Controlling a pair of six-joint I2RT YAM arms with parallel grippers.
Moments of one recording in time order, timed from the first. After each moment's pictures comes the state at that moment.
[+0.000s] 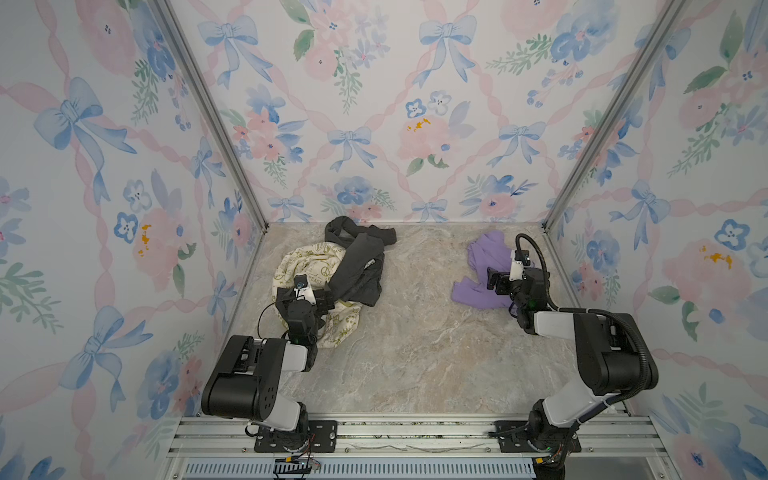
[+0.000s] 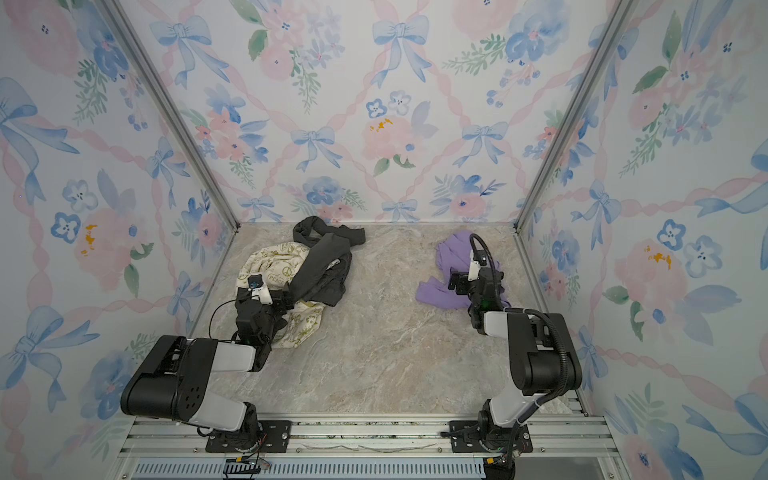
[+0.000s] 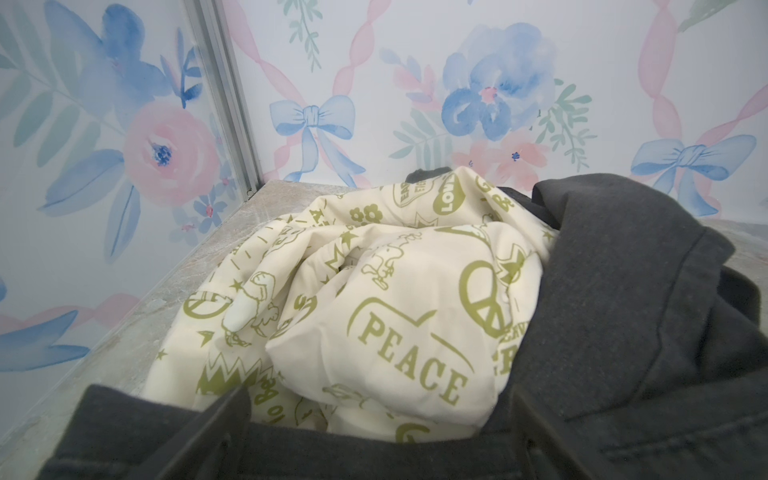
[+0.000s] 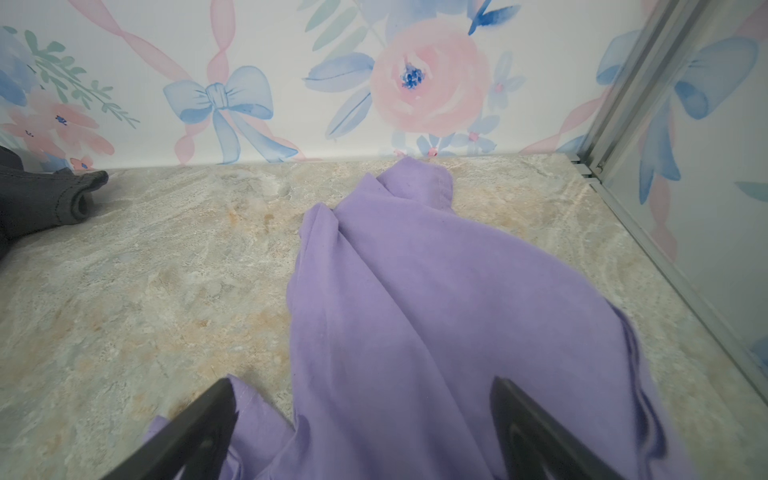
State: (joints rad) left arm -0.09 1.49 0.27 1.06 -0.22 -0.05; right arm 0.01 1.62 0.64 0.66 -0.05 0.04
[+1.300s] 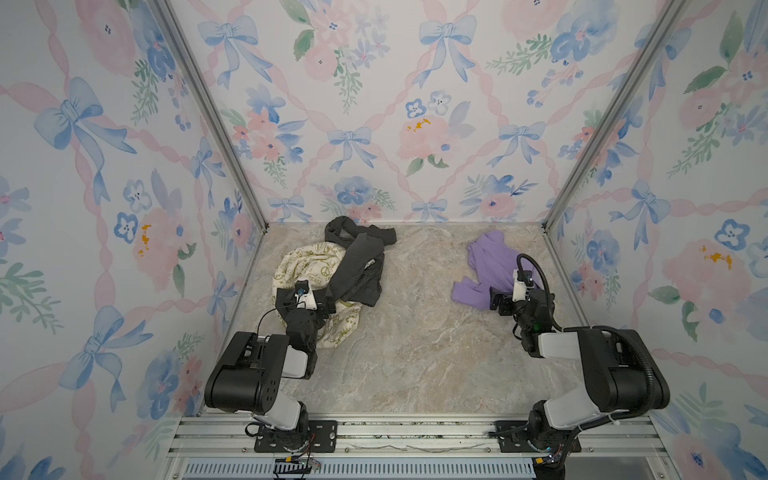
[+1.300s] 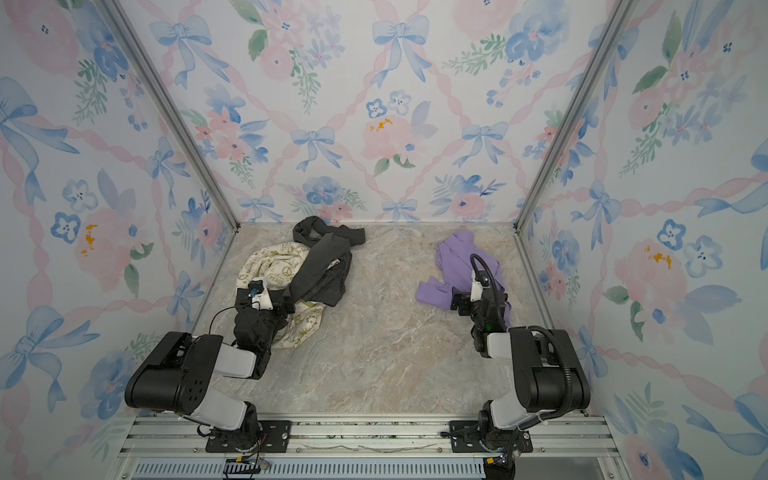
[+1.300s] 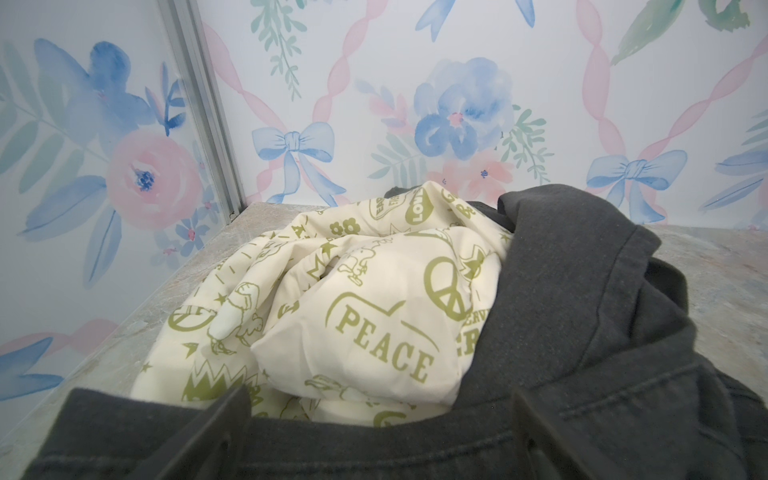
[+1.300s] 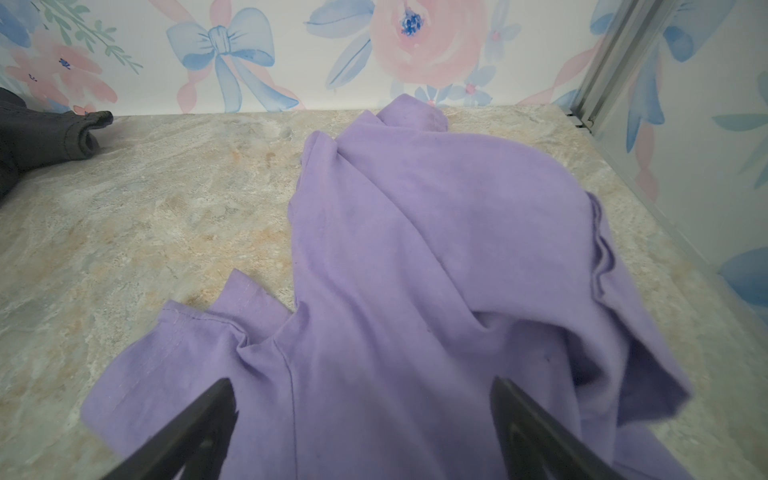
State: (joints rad) left arm -0.09 1.53 0.20 1.23 -0.17 -0.03; right arm 0.00 1.54 0.40 0.77 -0.07 0.01
